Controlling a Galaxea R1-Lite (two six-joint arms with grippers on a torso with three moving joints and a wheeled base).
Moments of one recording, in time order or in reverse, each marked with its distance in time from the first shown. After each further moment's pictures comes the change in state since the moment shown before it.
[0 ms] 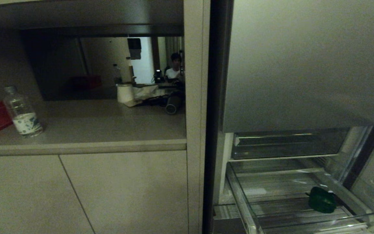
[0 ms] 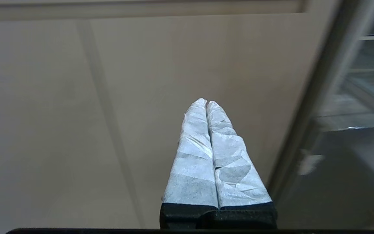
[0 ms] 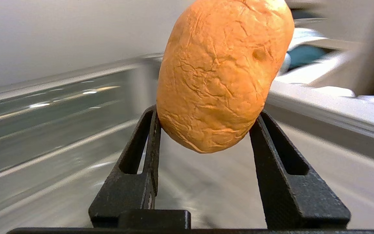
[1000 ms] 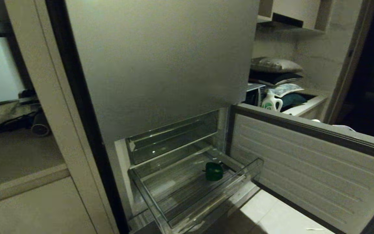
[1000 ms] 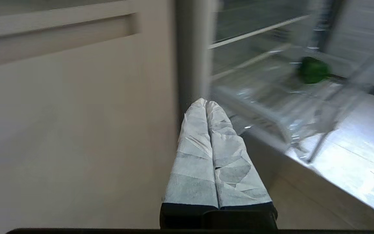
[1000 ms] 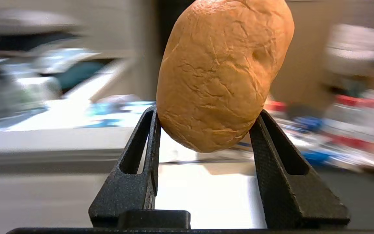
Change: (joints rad) left arm 0.000 0.000 0.000 0.000 0.000 0.000; right arm -0.259 0.026 -0.210 0.139 0.045 0.009
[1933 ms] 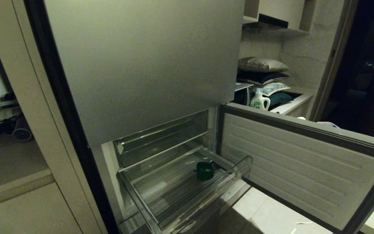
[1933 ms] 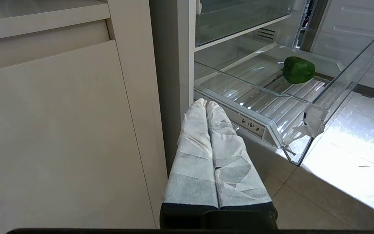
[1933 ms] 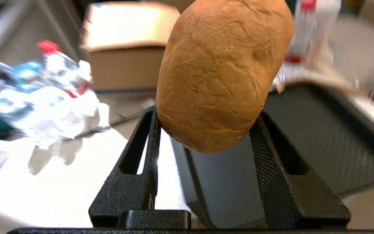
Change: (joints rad) left arm 0.000 0.000 0.000 0.000 0.000 0.000; right arm -0.476 0.575 -0.184 -0.061 0.250 0.040
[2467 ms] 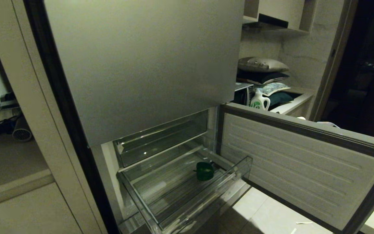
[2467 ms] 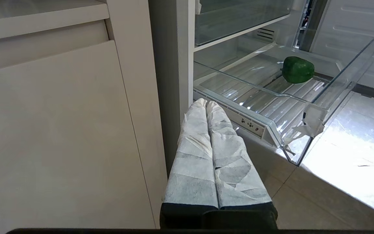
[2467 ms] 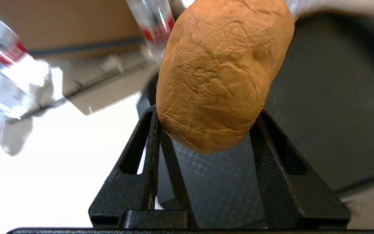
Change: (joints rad) left arm 0.000 0.000 0.000 0.000 0.000 0.000; right arm -0.052 0.478 -0.101 -0.156 0.014 -0.001
